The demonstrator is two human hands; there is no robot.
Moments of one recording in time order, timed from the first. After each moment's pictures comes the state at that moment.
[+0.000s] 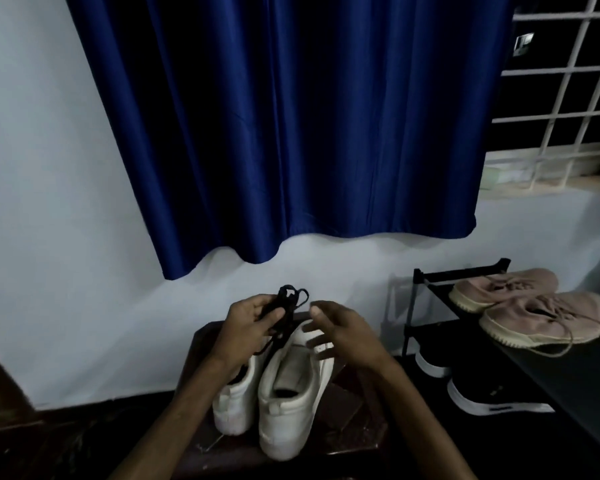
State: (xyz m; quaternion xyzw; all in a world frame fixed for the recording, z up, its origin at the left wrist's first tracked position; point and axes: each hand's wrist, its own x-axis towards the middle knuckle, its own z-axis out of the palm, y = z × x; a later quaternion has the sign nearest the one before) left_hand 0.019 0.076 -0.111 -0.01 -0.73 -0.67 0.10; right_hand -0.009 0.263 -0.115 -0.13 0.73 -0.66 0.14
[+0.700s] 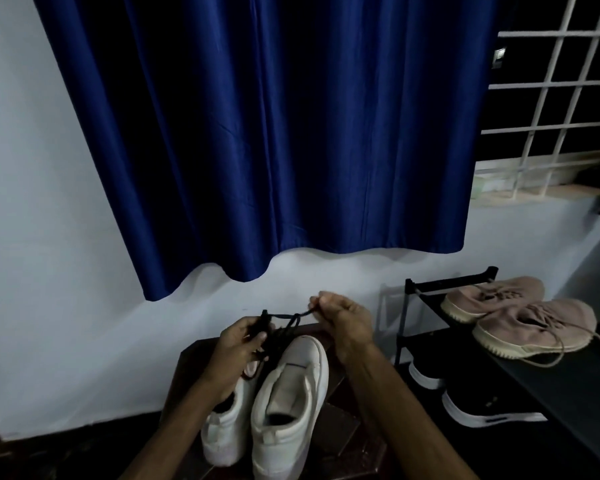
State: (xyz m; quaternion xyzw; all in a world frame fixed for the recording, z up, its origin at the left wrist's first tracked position) left_hand -0.021 0.056 -0.152 0.03 -0.67 -0.73 0.07; right_hand -0.059 0.246 -0.110 0.04 0.46 -0.89 0.04
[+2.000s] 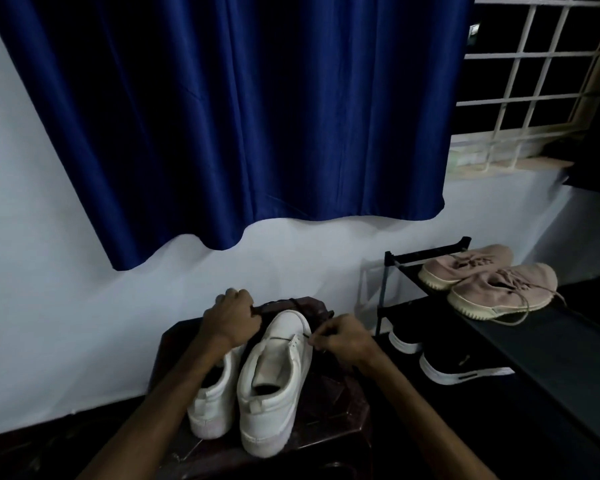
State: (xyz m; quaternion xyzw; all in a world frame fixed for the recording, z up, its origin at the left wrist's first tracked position) left_hand -0.044 0.067 -0.135 0.03 -0.99 -0.11 0.03; right_hand -0.037 0.295 -0.170 -0.08 0.87 -0.48 0.09
